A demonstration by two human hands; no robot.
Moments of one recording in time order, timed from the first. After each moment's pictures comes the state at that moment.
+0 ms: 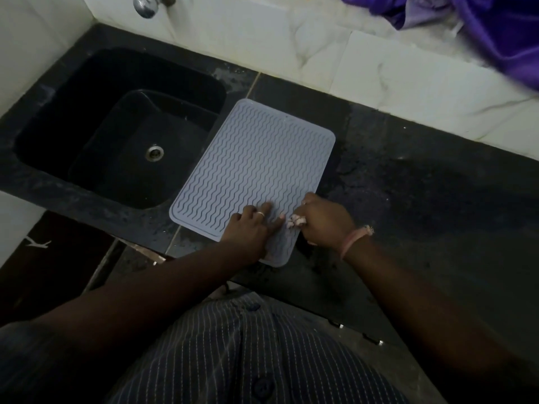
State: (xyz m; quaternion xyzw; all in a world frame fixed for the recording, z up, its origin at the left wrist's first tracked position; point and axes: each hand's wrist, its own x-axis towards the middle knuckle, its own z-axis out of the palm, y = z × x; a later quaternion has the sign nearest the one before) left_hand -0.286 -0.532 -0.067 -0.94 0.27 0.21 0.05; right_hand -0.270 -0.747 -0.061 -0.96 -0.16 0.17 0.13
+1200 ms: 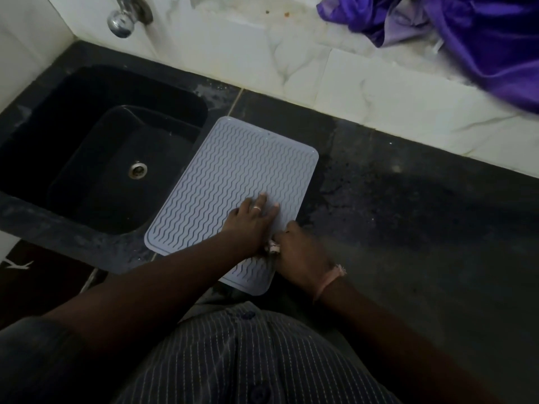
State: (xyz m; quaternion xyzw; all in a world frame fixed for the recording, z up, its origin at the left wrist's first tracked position) left_hand -0.220 -0.583 -0.054 -0.94 0.23 0.26 0.04; right_hand -0.284 -0.730 -0.060 -0.97 -0.10 0.16 0.14
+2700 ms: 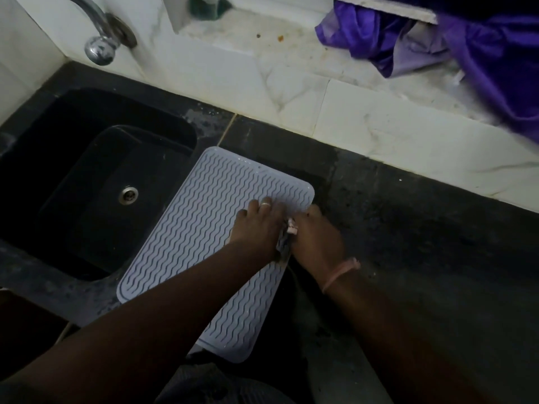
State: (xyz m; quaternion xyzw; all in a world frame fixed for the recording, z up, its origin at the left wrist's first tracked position) left_hand -0.124 -0.651 -0.045 -0.96 0.16 0.24 0.01; right_hand -0.147 -0.796 -0.079 -0.98 -0.01 0.08 0.18
